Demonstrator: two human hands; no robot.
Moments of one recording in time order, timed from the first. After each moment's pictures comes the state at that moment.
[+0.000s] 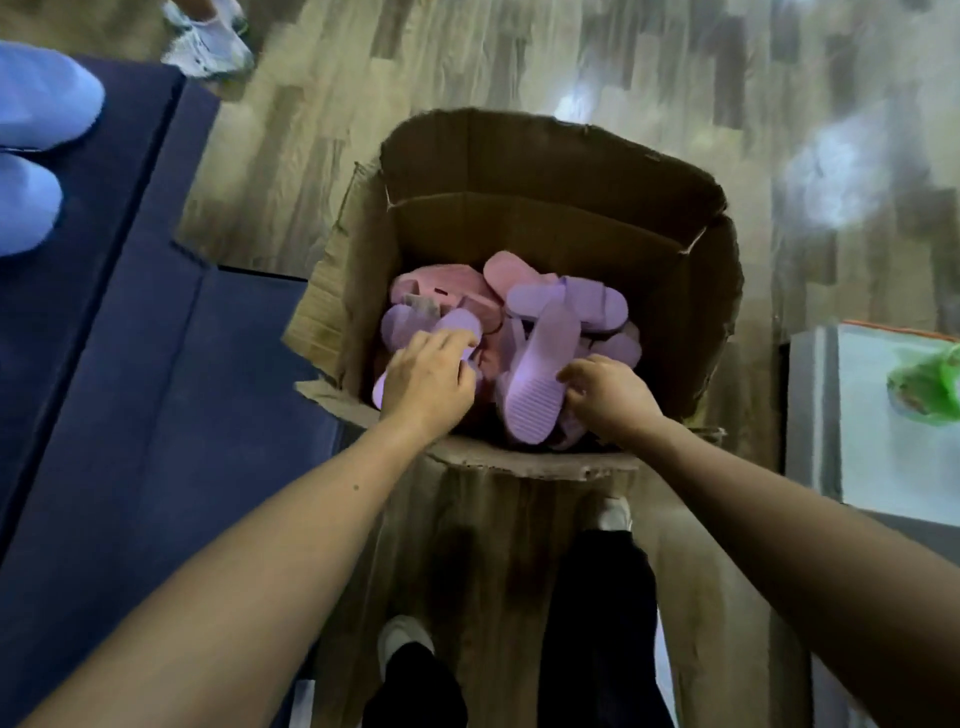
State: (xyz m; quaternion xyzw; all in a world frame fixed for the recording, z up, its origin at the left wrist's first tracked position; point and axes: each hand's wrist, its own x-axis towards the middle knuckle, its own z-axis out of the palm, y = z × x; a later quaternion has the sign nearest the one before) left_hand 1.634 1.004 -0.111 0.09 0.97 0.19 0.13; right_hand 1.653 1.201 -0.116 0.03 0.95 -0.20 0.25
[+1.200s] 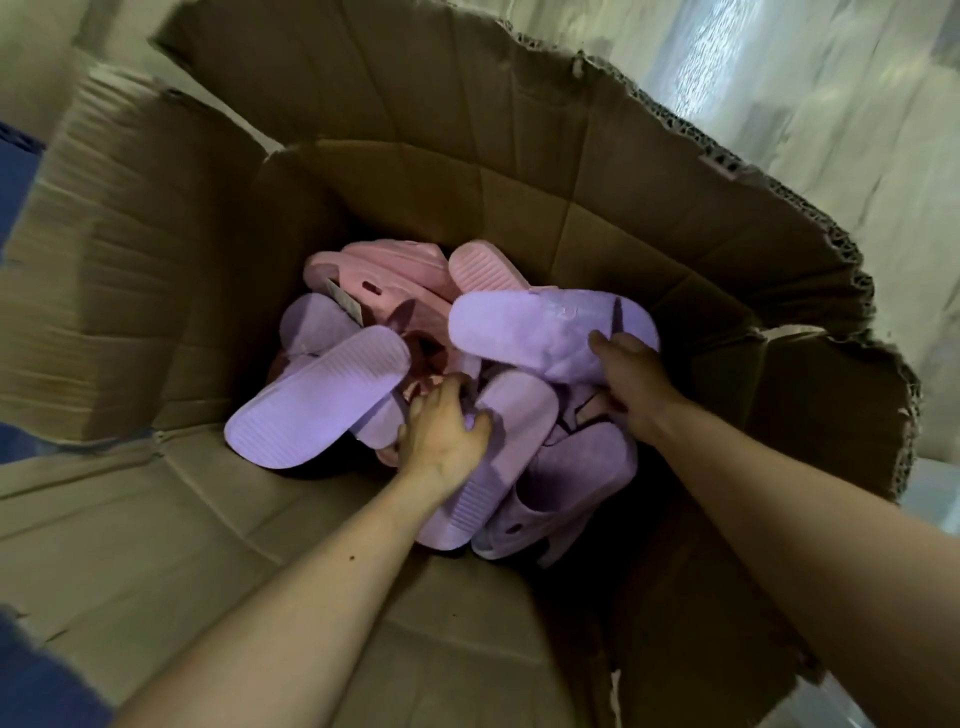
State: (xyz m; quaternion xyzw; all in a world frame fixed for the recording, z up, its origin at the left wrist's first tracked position) left_hand 1.537 1.161 -0.292 -0.24 0.89 0.26 0.30; right_hand 1.462 1.324 -0.331 0.32 0.72 -0.51 0.34
